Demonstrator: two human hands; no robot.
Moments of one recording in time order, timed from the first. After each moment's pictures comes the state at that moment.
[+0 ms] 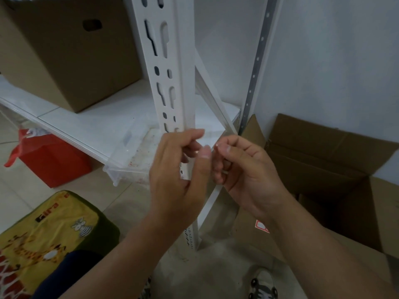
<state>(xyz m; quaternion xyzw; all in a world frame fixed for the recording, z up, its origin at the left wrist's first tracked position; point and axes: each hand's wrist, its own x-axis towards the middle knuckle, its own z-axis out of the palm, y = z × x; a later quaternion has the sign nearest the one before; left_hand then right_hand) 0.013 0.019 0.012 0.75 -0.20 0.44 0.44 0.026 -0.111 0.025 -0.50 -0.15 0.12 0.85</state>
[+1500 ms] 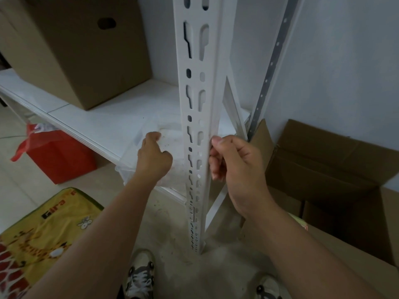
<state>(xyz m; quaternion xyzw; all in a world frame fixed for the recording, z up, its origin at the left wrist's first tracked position) 0.108 0.113 -0.036 0.87 0.17 0.08 0.45 0.041 -0.062 0.015 -0.63 -0.12 -0.05 0.77</state>
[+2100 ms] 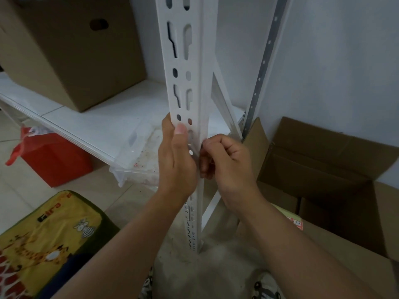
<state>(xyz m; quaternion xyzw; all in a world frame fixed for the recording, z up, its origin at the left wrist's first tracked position) 0.051 0.034 0.012 0.69 -0.08 0.26 0.67 0.040 -0.061 0.017 -0.65 -0.10 -0.04 0.75</state>
